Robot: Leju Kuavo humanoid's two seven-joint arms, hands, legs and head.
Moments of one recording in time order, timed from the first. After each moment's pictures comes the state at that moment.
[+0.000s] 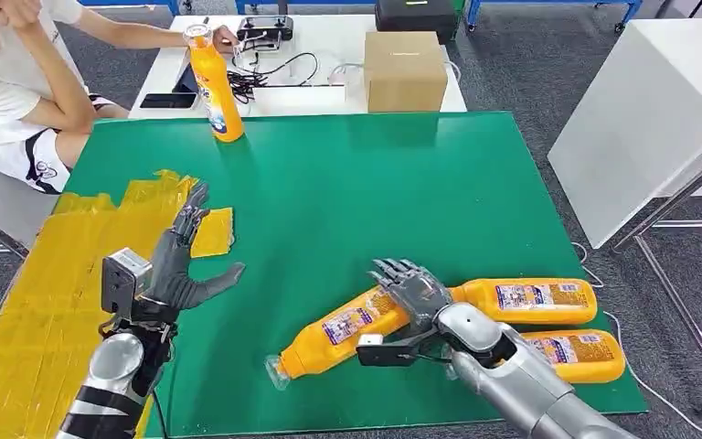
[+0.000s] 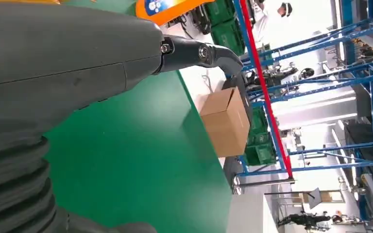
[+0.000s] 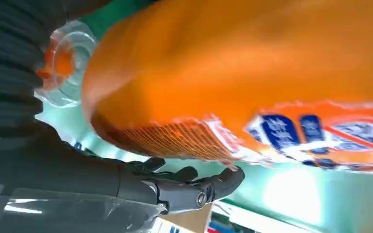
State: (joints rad) left arm -0.19 0.00 -0.18 -1.46 -0.06 -0.02 -0.35; right arm -0.43 -0.26 0.82 -1.12 0.97 0.04 -0.02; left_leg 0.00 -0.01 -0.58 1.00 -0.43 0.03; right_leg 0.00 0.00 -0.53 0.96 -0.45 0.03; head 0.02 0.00
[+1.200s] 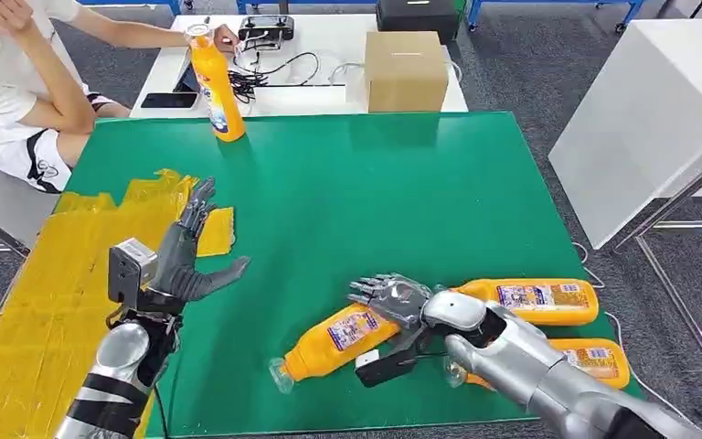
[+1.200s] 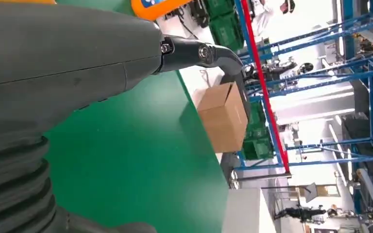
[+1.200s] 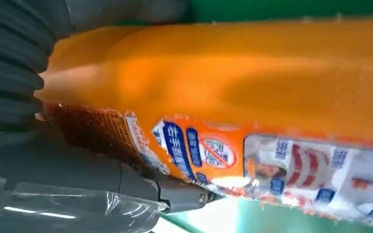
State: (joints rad) left arm -0.25 -0.01 -0.20 -1.39 -0.03 -0.03 -0.36; right arm -0.61 -0.29 1.06 -1.06 0.81 0.22 -0.21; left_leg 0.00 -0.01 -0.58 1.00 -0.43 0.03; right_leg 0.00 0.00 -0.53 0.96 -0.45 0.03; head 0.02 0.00
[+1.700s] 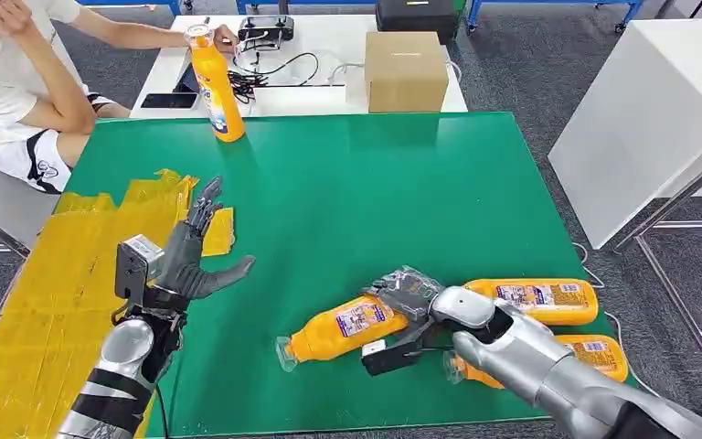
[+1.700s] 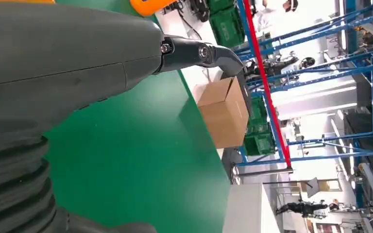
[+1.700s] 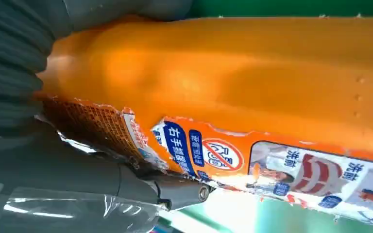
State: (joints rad) left arm -0.27 -0.01 -0.22 -1.37 -0.03 -0.03 -0.36; right arm -0.60 -0.30 1.08 -1.02 0.79 0.04 -0.13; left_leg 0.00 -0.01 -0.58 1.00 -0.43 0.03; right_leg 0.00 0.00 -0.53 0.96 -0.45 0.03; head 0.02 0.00
